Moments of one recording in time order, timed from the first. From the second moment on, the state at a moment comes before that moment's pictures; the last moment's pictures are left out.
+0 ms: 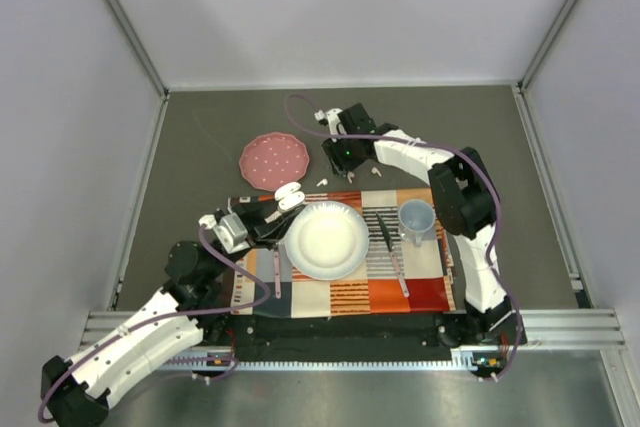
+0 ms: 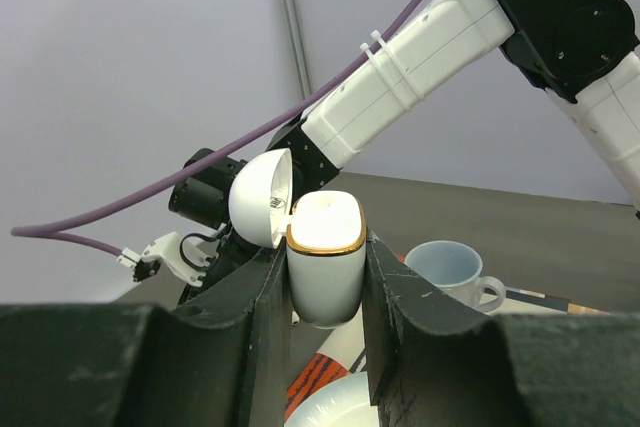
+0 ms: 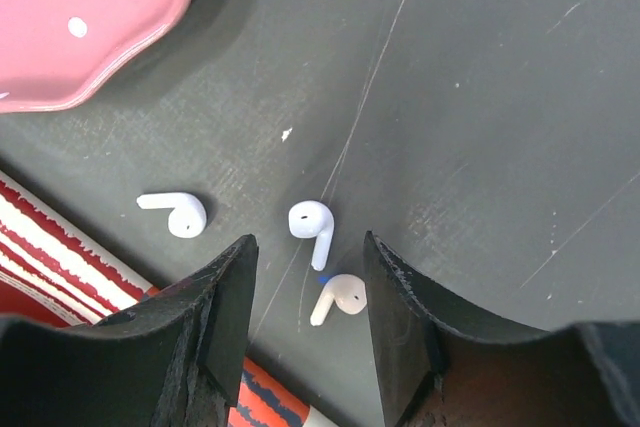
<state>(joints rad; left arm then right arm) -0.74 0.47 0.27 0.66 0.27 0.06 0.60 2.15 1.66 -0.42 -0.13 -0.07</state>
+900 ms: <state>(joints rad) -0.74 0.47 0.28 0.63 0.25 0.07 0.61 2.24 1.77 -0.49 -0.10 -0.11</state>
